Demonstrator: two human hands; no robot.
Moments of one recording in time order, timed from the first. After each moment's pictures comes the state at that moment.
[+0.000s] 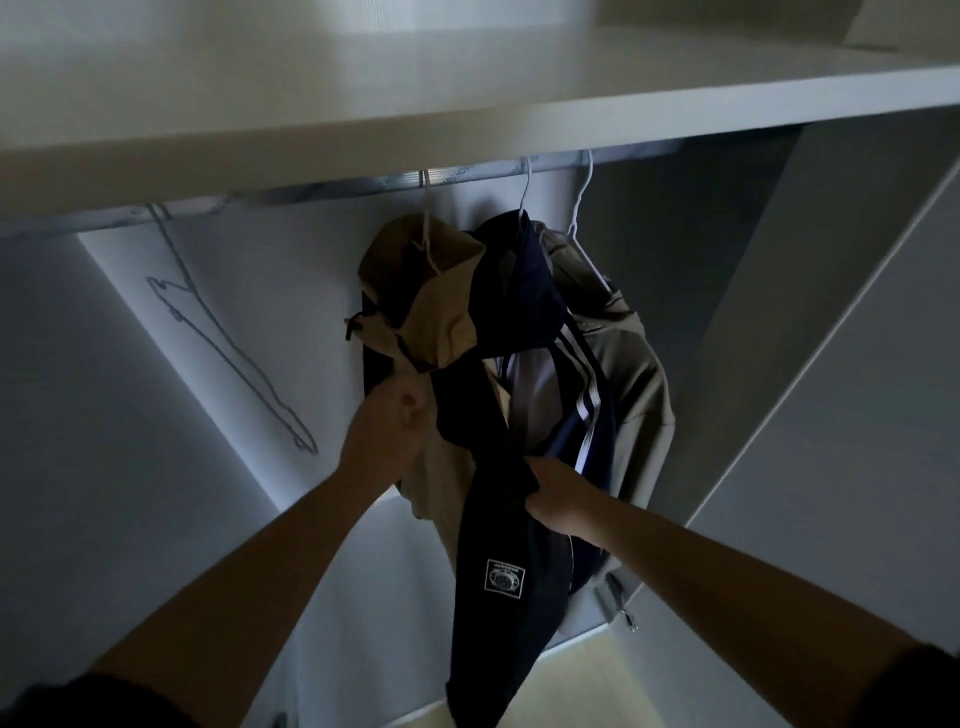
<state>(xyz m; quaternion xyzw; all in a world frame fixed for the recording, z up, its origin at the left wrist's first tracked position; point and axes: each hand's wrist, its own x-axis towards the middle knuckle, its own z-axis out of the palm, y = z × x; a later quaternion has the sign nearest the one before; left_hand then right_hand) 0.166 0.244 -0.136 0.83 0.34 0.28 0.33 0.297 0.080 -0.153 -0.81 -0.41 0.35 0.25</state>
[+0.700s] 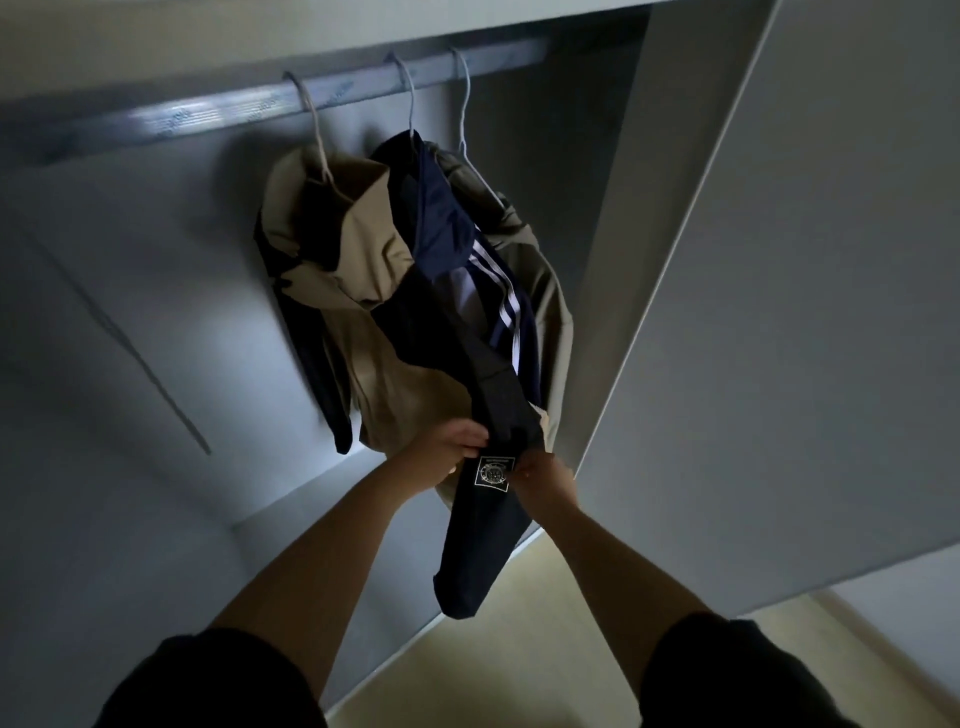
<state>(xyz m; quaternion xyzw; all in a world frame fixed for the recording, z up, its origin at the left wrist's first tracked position) 0.176 0.160 -0.205 0.78 0.20 -0.09 0.58 0.235 0.013 -0.257 -0.92 -0.11 0.21 0.30</state>
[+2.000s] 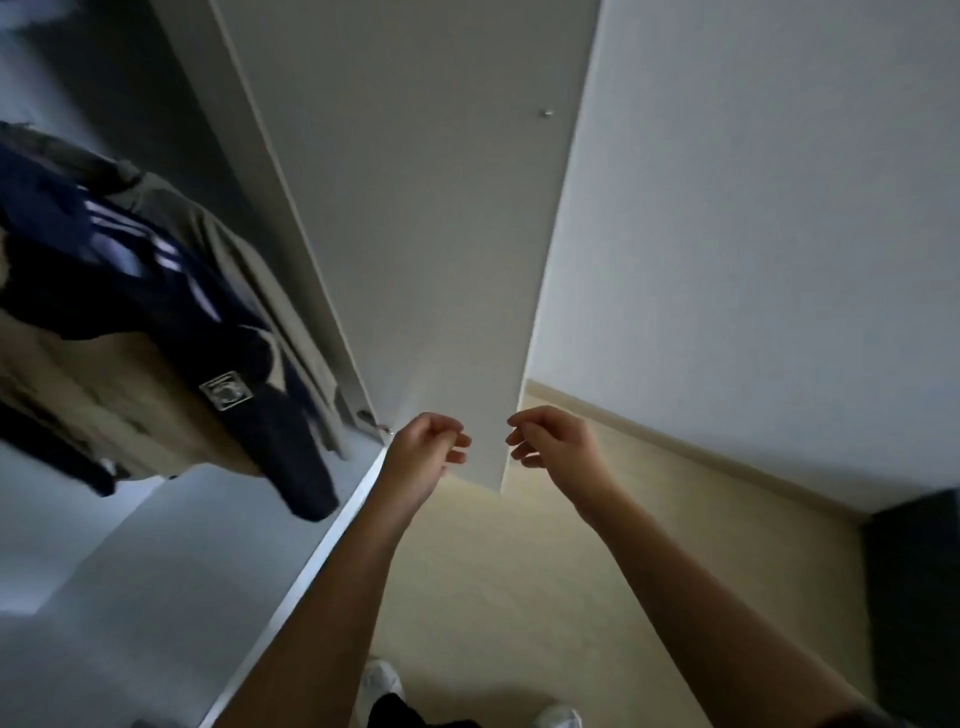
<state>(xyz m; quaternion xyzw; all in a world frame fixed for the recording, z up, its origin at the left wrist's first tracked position) 0.110 -0.212 -0.164 0.74 0.18 -0.11 0.64 0.115 -0.386 -0.152 -0.76 0.06 0.12 0.63</state>
